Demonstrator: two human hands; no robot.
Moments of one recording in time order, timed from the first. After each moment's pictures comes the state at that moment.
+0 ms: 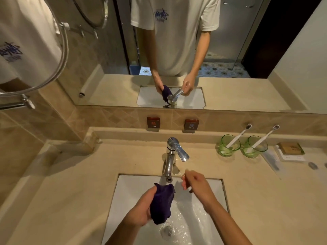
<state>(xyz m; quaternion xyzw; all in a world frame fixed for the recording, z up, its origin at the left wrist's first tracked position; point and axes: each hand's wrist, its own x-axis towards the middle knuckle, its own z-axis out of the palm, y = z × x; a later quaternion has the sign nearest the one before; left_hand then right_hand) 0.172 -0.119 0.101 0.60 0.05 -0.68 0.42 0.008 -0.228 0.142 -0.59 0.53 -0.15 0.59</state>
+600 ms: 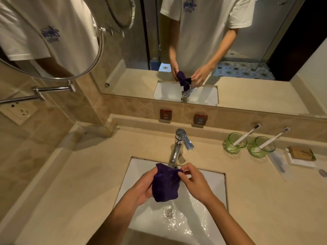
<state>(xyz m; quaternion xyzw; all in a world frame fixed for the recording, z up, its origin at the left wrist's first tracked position) 0.159 -0.091 0.188 0.63 -0.04 -0.63 0.45 -0.008 -0.197 0.156 -0.75 0.39 -0.14 0.52</state>
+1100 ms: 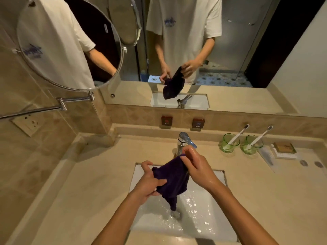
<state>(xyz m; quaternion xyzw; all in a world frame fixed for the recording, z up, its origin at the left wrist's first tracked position) 0.194 -0.051 0.208 0.67 -0.20 -0.57 0.44 0.025 -0.164 0.251 -0.81 0.31 -0.25 0.43</state>
